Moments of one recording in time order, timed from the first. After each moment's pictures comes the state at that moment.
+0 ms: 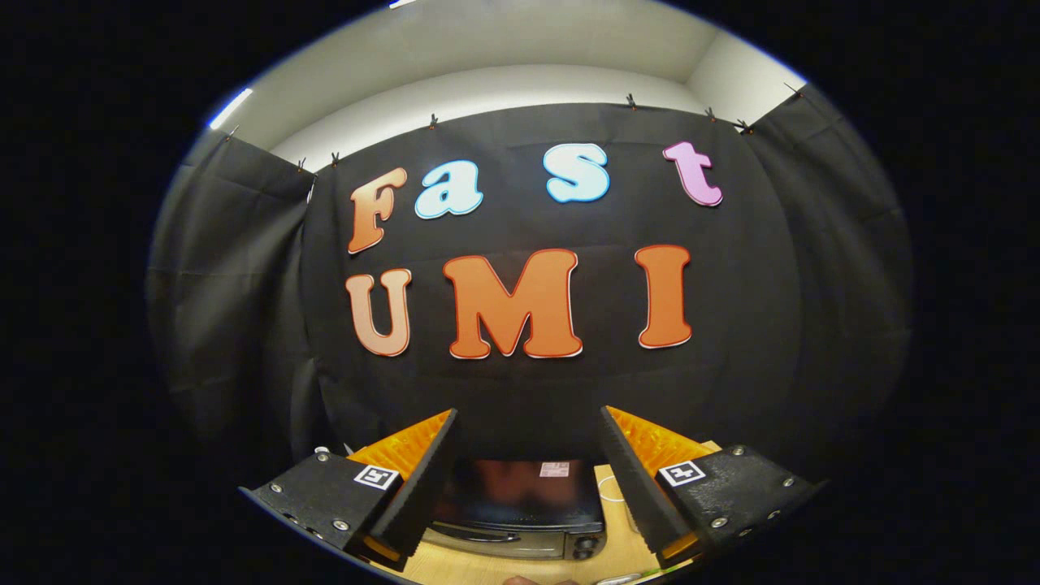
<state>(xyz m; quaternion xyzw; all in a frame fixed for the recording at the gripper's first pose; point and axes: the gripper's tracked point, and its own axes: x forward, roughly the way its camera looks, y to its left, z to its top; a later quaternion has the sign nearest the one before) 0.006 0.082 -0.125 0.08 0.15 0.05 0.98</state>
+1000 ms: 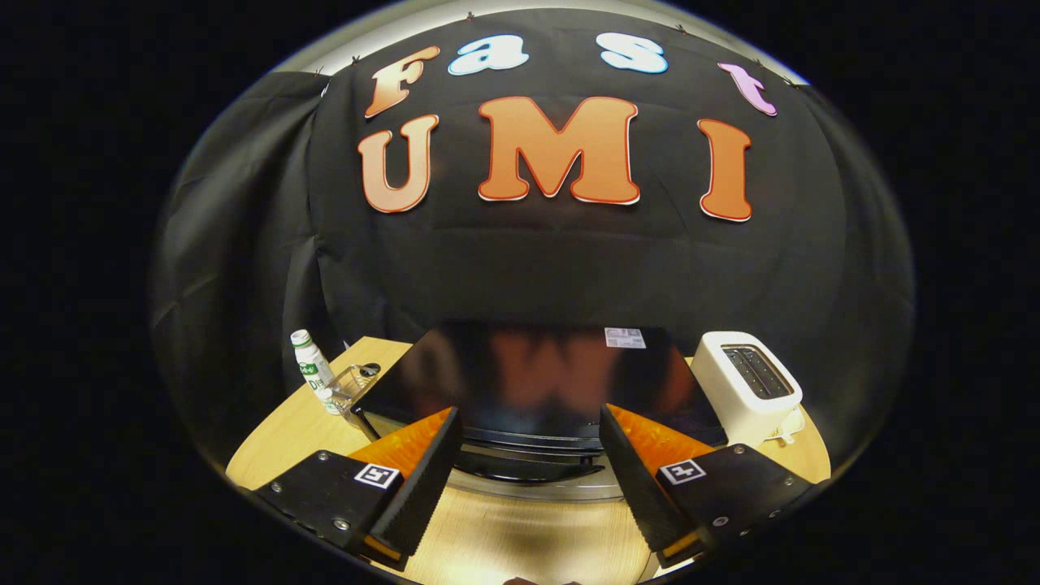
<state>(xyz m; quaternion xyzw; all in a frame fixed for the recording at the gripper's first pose) -0.021 0.176 -0.315 0.02 0.34 0.09 0.94</state>
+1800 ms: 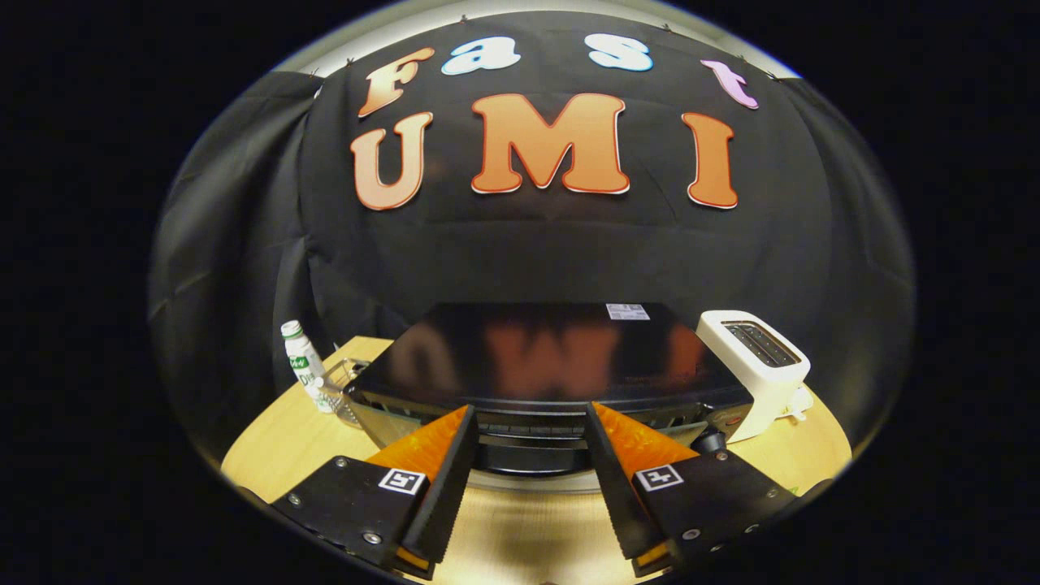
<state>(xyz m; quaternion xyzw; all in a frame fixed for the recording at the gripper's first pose) -0.043 0.185 -0.330 0.03 0.32 0.07 0.94</state>
